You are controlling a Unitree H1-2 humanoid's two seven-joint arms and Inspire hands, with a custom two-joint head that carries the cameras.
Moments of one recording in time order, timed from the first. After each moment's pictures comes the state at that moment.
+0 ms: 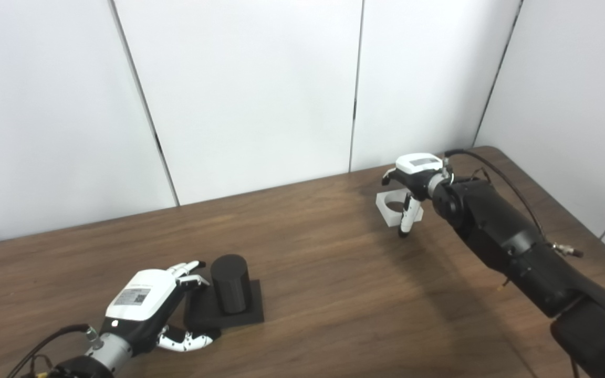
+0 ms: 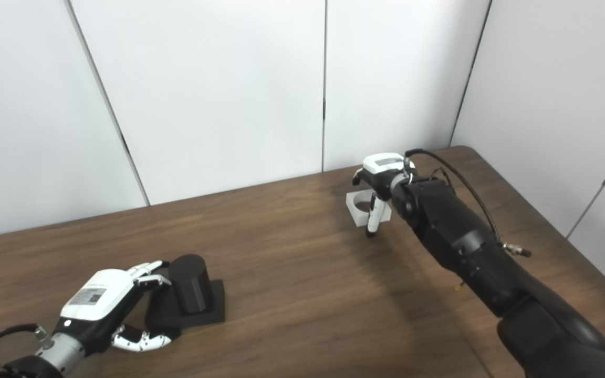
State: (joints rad) left arm -0.39 0.47 -0.58 0.10 0.75 -0.08 -0.16; right arm -0.62 -0.64 0.32 0.36 -0.91 0.30 0.48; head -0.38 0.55
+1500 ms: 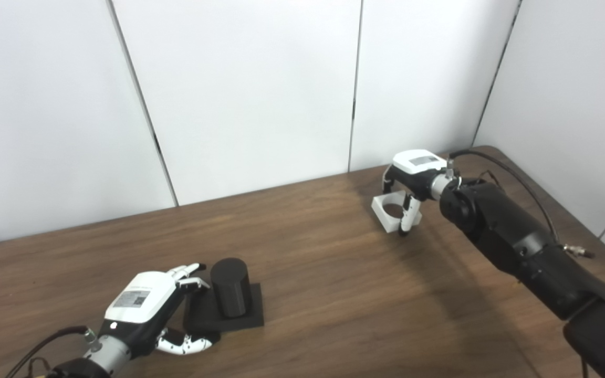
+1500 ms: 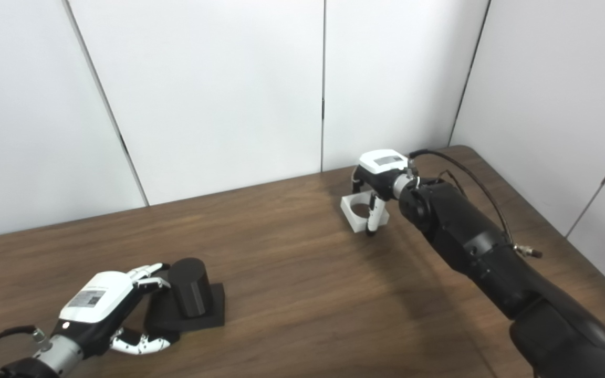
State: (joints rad) left arm -0.38 0.47 -0.57 0.08 0.74 -0.08 -0.18; right arm -0.59 -0.67 0.33 0.31 -0.83 0.17 0.35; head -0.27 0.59
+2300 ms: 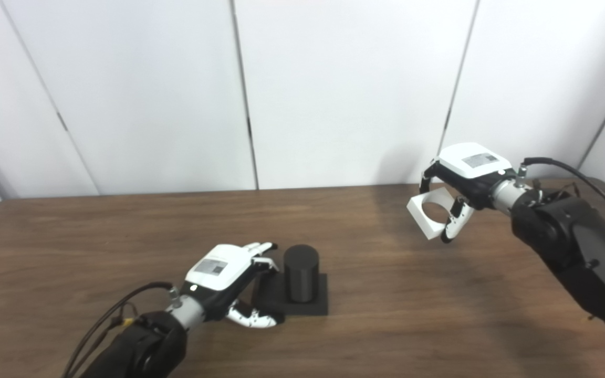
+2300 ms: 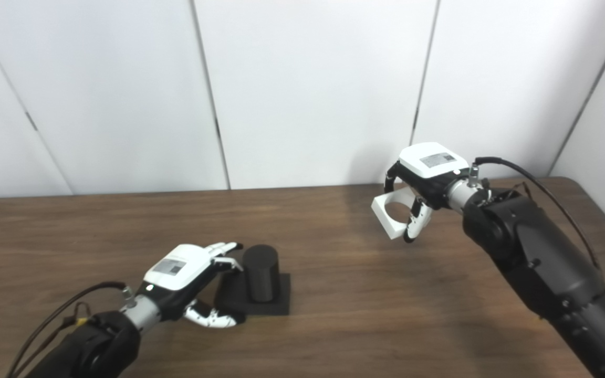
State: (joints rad) left arm -0.38 0.43 -0.57 0.08 0.79 -0.05 -0.18; right arm -0.59 -0.67 0.33 -0.01 -0.83 0.10 0.47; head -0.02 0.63
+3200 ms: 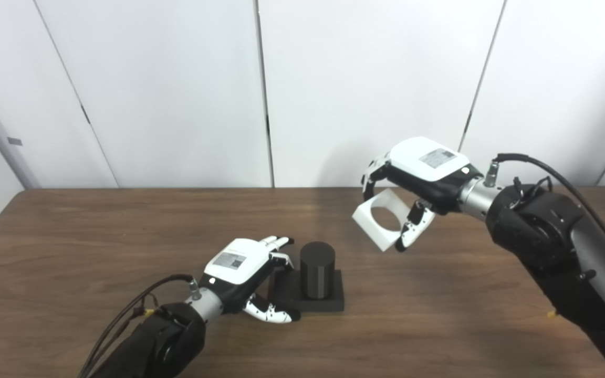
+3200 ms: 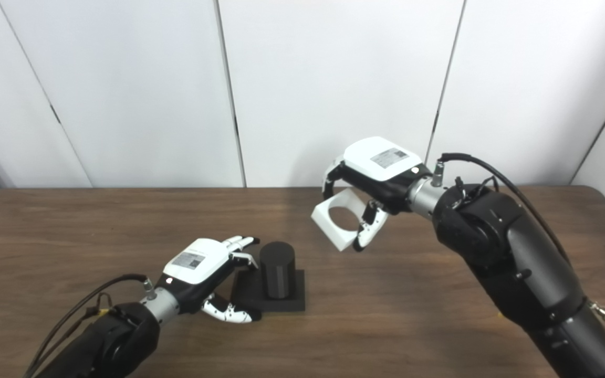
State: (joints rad) left arm -0.40 0.41 -0.57 0.10 0.81 -0.04 -0.17; right arm -0.64 -0.52 0.33 -0.21 -0.73 0.03 0.61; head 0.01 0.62
